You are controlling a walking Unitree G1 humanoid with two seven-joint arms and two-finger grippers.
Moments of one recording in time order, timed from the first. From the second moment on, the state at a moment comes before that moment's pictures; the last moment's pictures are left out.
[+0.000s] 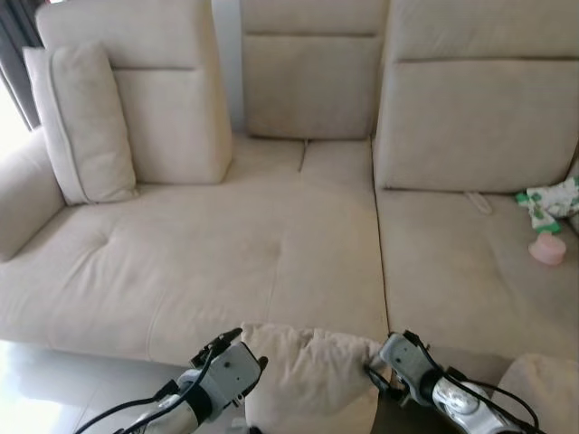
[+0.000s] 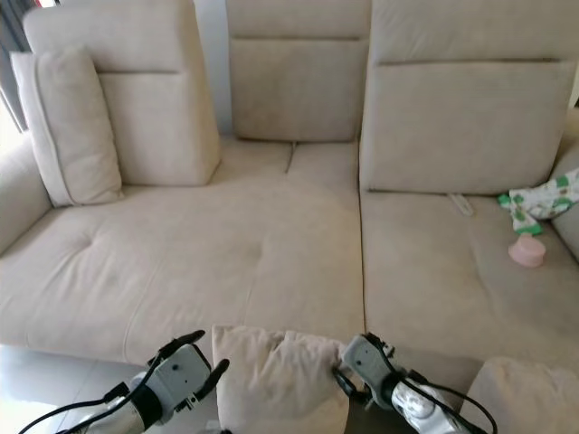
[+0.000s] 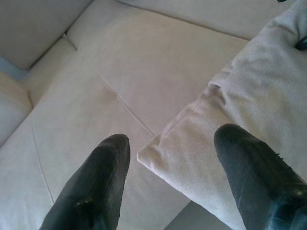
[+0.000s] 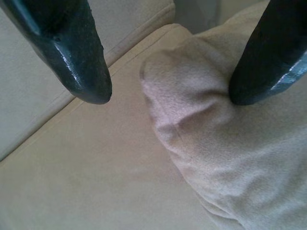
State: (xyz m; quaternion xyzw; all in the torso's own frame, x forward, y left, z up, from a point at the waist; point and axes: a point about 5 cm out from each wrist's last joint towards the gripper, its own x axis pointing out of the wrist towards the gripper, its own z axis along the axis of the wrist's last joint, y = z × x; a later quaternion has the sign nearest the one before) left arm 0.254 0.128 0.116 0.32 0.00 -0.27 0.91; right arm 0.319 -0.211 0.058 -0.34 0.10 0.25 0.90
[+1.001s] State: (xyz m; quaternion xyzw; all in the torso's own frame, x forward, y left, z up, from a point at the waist) left arm 0.304 0.115 0.129 0.38 0.00 -0.29 0.88; right arm 0.289 -0.202 0.041 -0.35 0.05 0.29 0.89
